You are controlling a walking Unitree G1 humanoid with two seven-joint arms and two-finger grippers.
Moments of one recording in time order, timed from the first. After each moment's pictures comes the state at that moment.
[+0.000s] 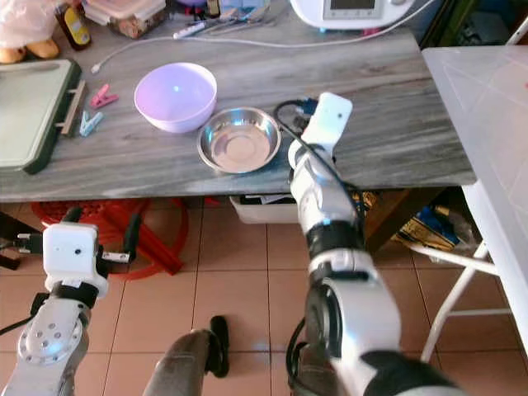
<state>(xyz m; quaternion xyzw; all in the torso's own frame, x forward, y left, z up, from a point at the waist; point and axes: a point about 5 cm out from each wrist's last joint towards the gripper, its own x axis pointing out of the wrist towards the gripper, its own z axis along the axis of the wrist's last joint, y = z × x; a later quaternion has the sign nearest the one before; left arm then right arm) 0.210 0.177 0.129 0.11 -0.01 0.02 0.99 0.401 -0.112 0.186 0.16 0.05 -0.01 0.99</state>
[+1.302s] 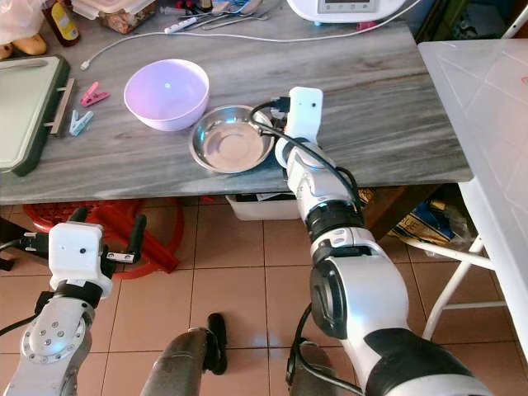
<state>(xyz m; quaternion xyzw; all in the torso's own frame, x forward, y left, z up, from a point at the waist) 0.212 0.172 0.130 0.11 -0.01 0.00 0.99 0.408 -0.095 0.188 0.07 0.08 0.10 0.99</state>
